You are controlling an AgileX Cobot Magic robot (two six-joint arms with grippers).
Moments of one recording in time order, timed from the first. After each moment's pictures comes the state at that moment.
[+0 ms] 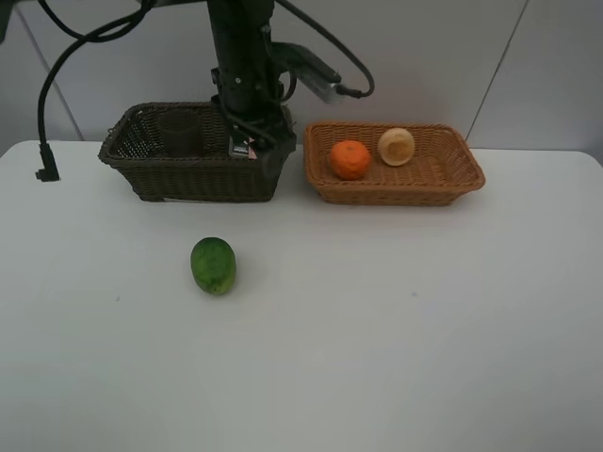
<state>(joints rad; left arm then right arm) -0.58 2.23 -2.01 0.15 1.19 0.32 -0.02 0.00 -0.52 -0.06 1.06 0.08</state>
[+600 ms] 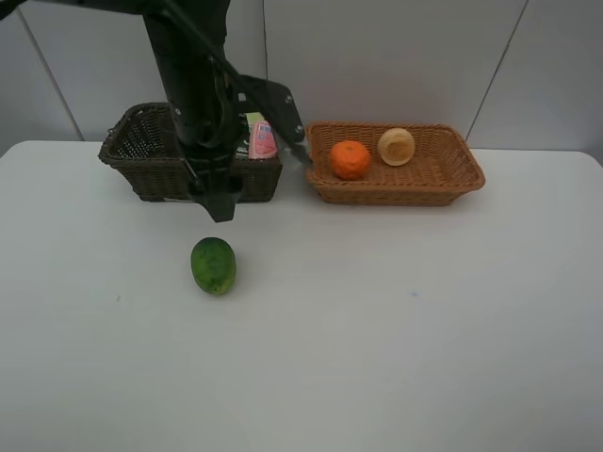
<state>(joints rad) -0.62 1.91 -1.46 0.17 1.00 0.64 -0.02 0.00 -0.52 -0.06 1.06 0.08</state>
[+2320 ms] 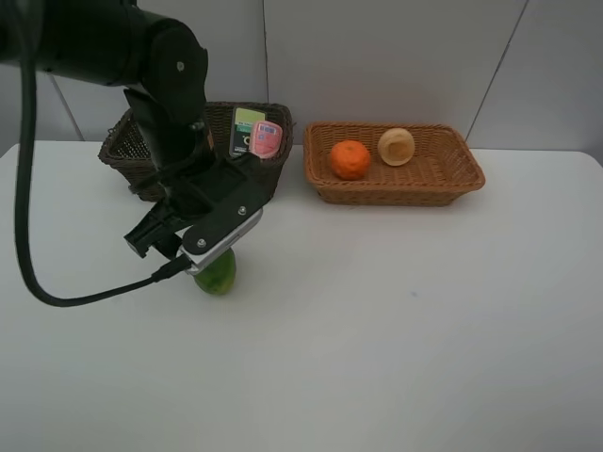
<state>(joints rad) -0.61 1.87 -1.21 0.06 0.81 1.62 -0.02 0.00 -0.52 -0.06 1.06 0.08</state>
